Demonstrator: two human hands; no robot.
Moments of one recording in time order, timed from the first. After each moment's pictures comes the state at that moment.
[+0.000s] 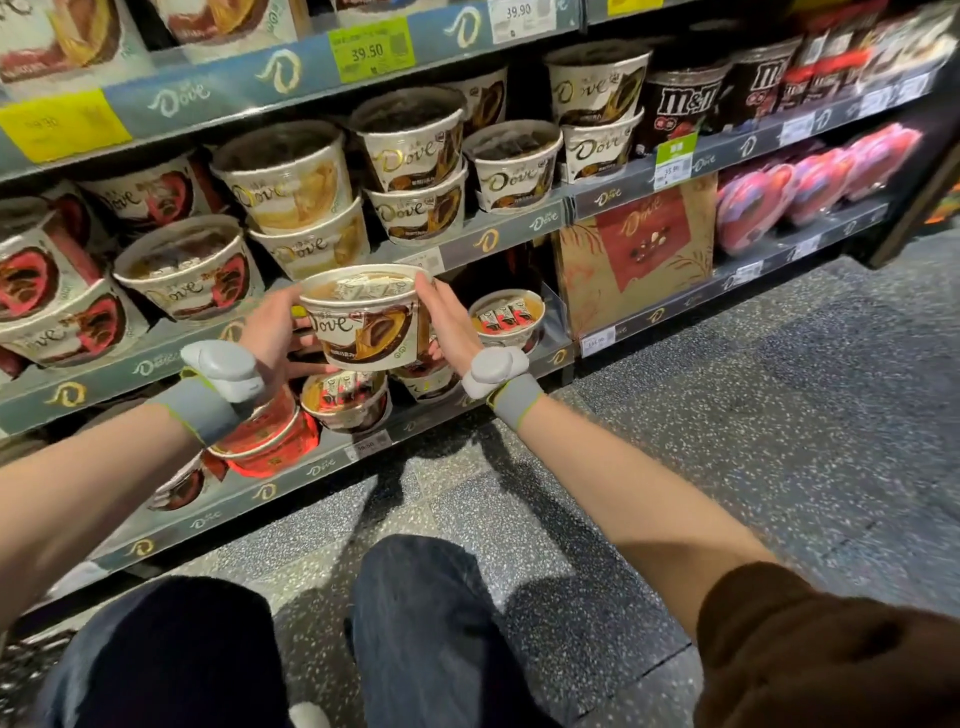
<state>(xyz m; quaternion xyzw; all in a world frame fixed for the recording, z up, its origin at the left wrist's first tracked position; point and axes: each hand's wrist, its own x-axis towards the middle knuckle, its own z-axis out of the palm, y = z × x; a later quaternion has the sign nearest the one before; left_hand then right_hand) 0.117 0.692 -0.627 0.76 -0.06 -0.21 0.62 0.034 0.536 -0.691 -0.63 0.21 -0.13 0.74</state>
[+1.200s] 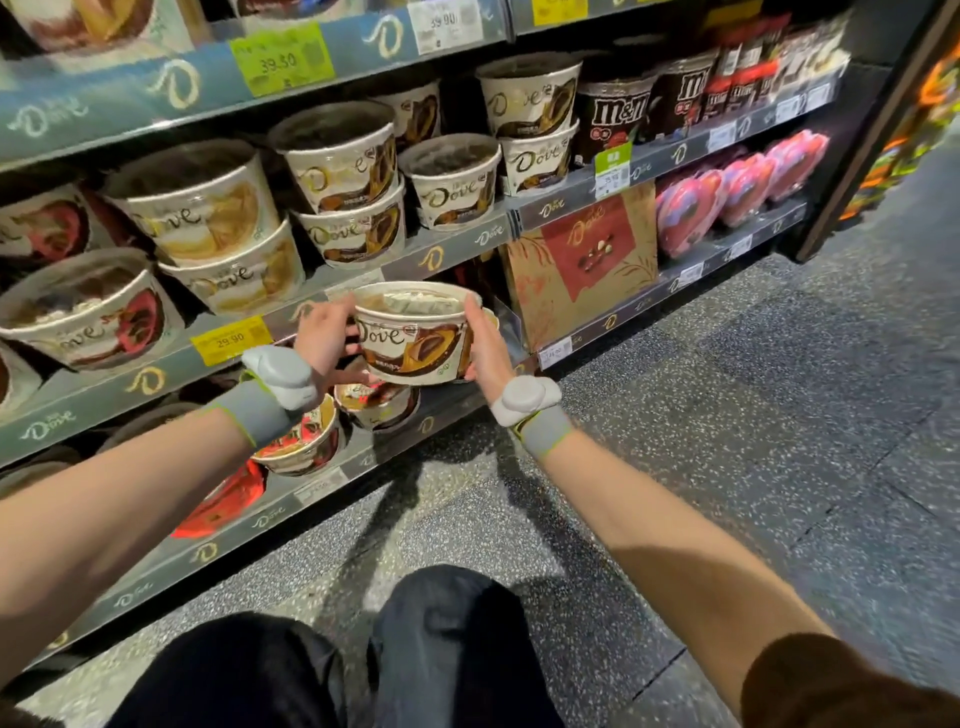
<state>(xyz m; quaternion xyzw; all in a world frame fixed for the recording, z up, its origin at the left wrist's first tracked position) 0.111 0.591 -0.659 0.76 -0.11 -0.27 0.58 0.023 0.462 -0.751 -0.53 0.33 -0.22 0.75</state>
